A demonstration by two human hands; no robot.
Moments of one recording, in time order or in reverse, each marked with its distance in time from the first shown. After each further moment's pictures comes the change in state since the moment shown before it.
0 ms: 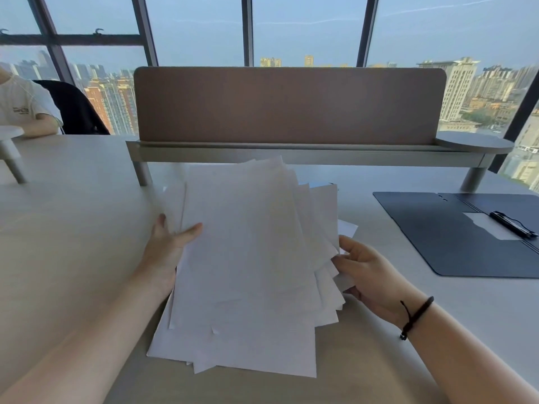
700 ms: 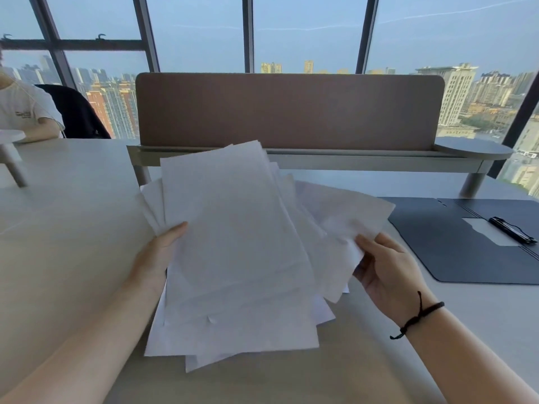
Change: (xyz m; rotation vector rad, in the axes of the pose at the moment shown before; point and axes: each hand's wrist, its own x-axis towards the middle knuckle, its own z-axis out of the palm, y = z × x) left_hand -0.004 0.010 -0.003 -0.134 -0.012 -0.120; right_hand 0.007 -0.008 -0.012 0.467 0.357 -0.099
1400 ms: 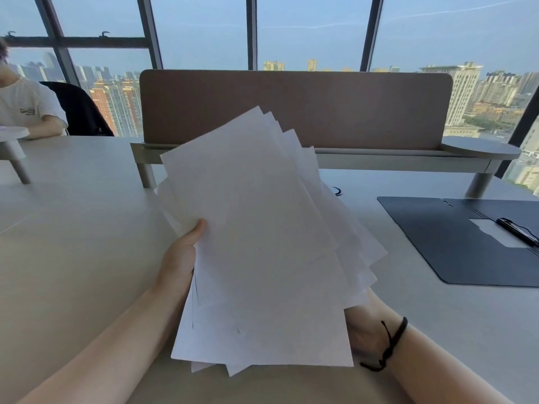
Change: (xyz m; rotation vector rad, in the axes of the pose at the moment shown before) left_hand -0.019 -0.013 0.032 0.021 -0.059 0.035; right_hand -0.023 0.056 0.015 -0.011 -0.353 0.309
